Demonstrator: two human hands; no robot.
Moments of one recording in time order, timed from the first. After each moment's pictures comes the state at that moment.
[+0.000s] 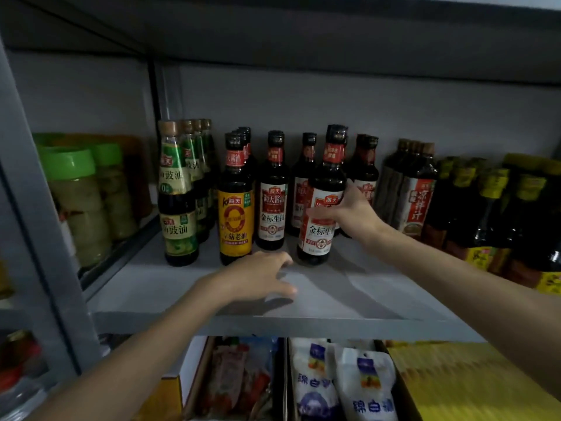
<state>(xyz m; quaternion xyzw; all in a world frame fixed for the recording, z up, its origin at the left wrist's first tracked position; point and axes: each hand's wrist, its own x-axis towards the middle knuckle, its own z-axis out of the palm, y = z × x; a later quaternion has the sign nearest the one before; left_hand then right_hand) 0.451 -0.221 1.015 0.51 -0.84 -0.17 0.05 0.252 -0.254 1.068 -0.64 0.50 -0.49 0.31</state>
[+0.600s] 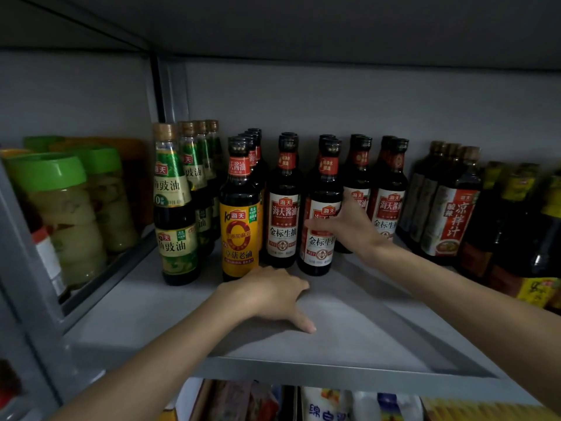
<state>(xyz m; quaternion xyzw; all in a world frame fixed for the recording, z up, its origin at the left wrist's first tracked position) 0.426 -0.255 1.025 0.51 -0.85 -0.09 -0.11 0.261 -0.327 1.046 -0.69 0.46 -0.48 0.29</state>
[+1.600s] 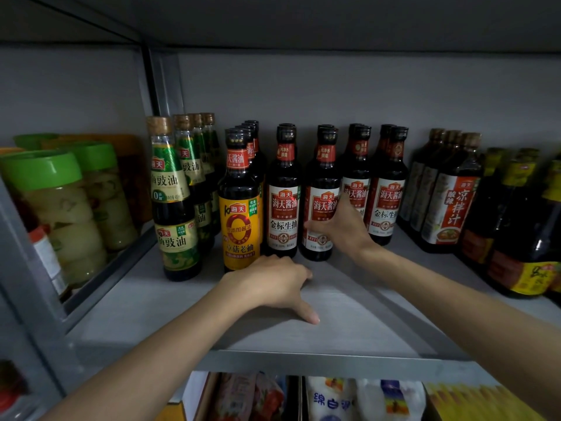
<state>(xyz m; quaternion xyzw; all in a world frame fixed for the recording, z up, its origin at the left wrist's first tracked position) 0.426 -0.256 1.026 0.51 -0.85 -0.08 -0.10 0.270 -0.342 1.016 -0.66 0.54 -0.48 0.23</state>
